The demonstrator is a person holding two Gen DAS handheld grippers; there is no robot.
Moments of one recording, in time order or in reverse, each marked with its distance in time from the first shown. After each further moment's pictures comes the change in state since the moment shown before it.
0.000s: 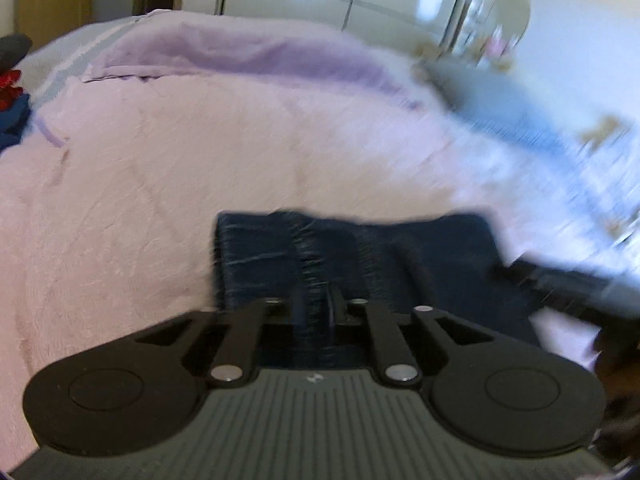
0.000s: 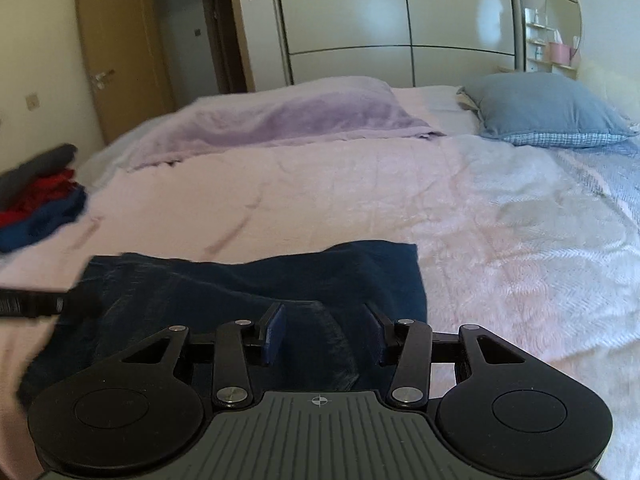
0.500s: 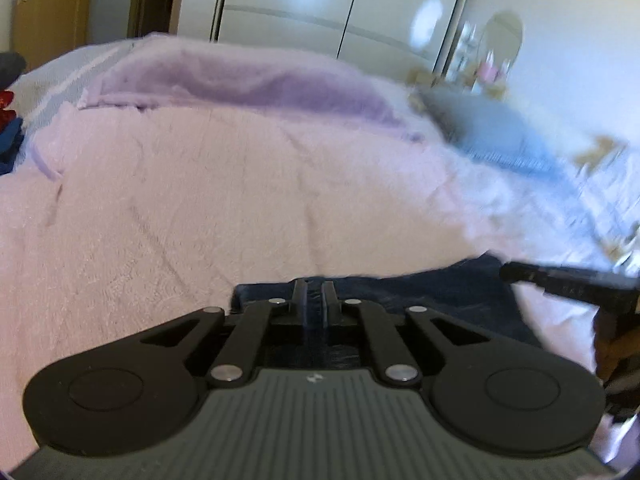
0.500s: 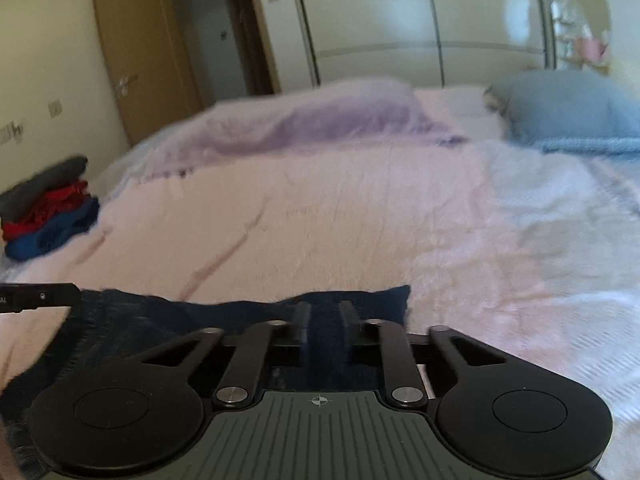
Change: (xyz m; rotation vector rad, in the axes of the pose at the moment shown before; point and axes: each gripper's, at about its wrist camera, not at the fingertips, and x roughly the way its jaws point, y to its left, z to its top) left arm 0.018 0.025 0.033 -0.009 -0.059 -0.026; right arm 0.041 -0.040 0.034 -0.018 0.011 0.149
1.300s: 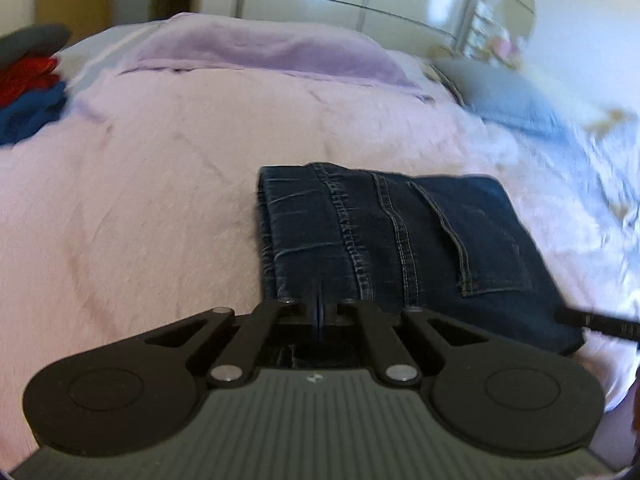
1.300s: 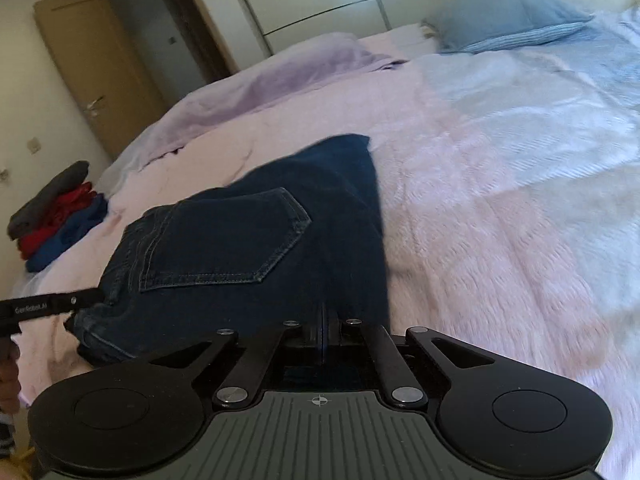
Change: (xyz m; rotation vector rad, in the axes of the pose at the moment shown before) left arm -0.087 -0.013 -0.071 -0.056 -0.003 0.052; right arm -0.128 0.019 -0.110 0.254 0.037 -0.032
